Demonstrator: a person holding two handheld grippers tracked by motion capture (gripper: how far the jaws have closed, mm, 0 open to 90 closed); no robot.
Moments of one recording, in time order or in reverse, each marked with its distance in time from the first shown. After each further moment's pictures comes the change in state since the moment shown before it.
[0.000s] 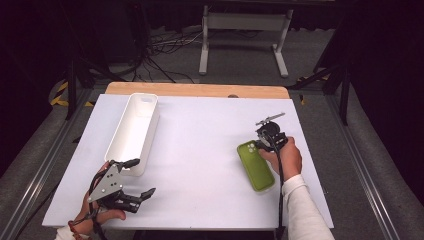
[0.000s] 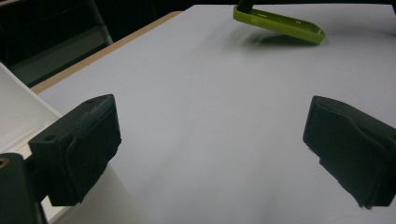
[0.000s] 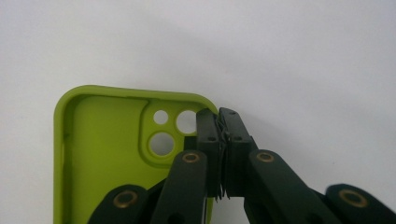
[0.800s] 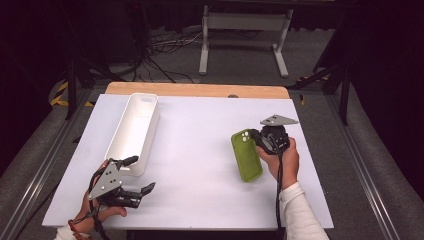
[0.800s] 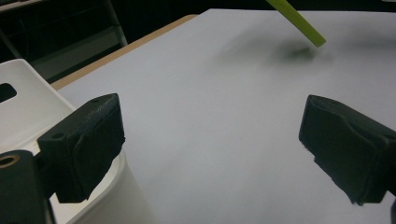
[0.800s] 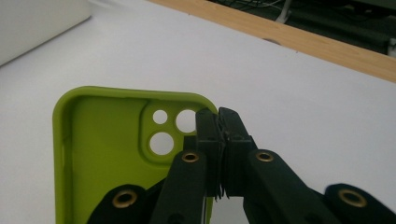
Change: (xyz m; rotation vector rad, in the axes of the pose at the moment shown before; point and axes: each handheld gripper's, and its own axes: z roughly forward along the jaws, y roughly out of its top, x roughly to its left) left arm 0.003 0.002 0.002 -0.011 0.058 -0.036; right arm 0.020 -0.006 -0.034 -0.375 0.009 0.010
